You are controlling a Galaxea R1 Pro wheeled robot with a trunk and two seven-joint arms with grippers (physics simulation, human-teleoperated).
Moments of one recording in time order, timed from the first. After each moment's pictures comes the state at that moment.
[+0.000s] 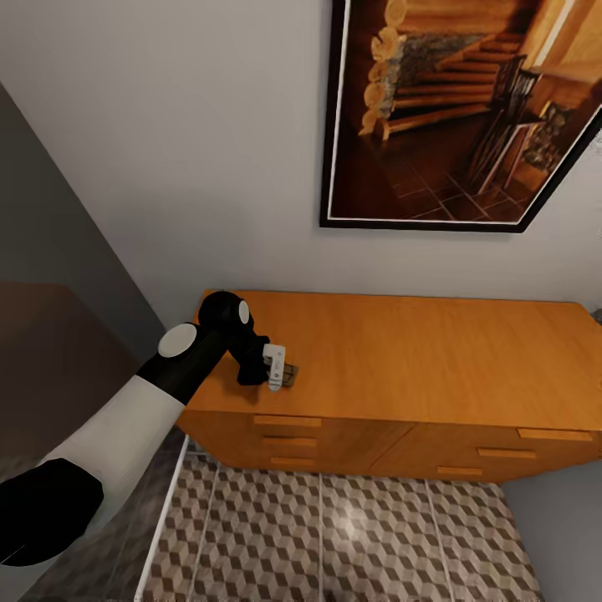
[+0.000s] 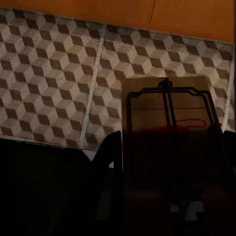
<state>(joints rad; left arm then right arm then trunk) -1.15 -0.02 -0.52 -1.05 -1.06 0.40 -1.56 -0.25 0.00 0.35 -0.01 -0.21 -0.74 -0.01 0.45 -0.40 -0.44</state>
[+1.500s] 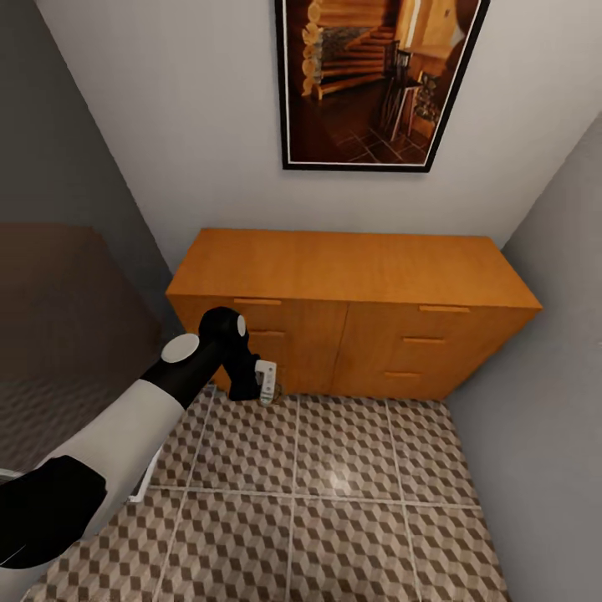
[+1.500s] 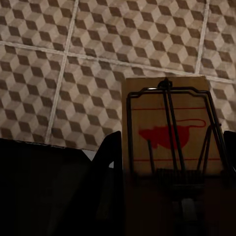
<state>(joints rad) -1.14 -0.01 -0.52 -0.90 -1.06 0.40 -1.56 -0.25 0.00 0.35 -0.01 -0.21 -0.74 -0.01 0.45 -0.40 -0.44</state>
